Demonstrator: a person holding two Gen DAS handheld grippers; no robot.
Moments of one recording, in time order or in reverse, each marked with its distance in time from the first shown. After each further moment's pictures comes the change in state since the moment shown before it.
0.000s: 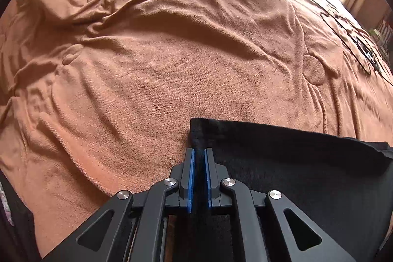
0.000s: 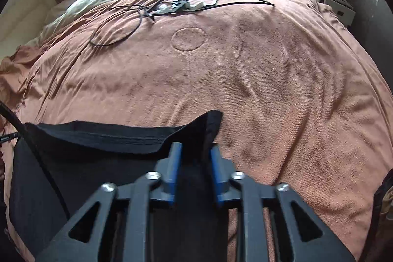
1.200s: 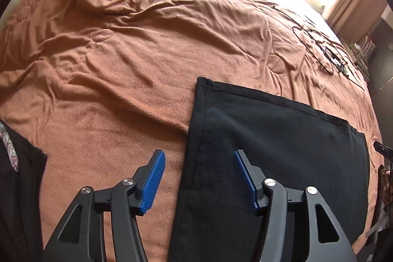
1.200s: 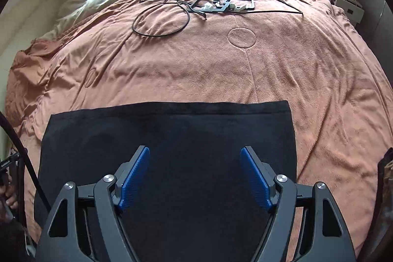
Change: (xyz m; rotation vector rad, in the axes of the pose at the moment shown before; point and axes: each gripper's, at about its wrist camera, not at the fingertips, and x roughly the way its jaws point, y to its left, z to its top) left arm -0.101 0.029 -0.079 -0.065 -0.055 -0.128; right arm -0.053 0.083 -0.006 0.052 0.031 0.024
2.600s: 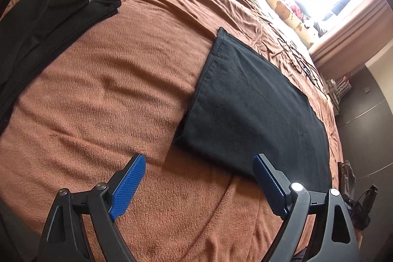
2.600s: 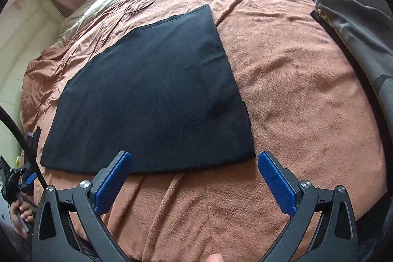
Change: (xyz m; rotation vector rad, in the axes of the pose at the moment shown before) left arm -0.095 0.063 -0.231 -0.281 -0.083 -0.212; right arm -0.143 -0.065 -0.261 0.225 -0.048 0.058
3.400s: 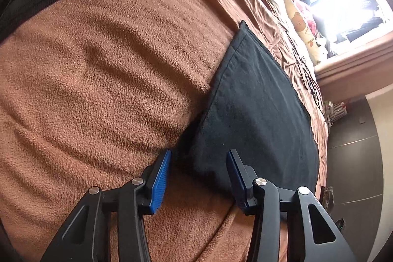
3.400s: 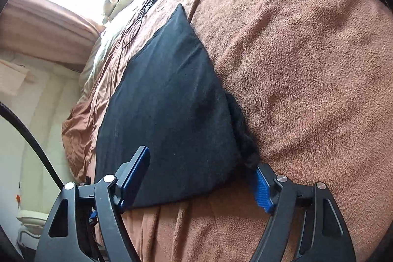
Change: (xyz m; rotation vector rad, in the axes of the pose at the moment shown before) left arm 0.045 0.023 0.012 -0.205 0.060 -0.070; right arm 0.055 -0.089 -0.011 0.389 -0.040 0.323
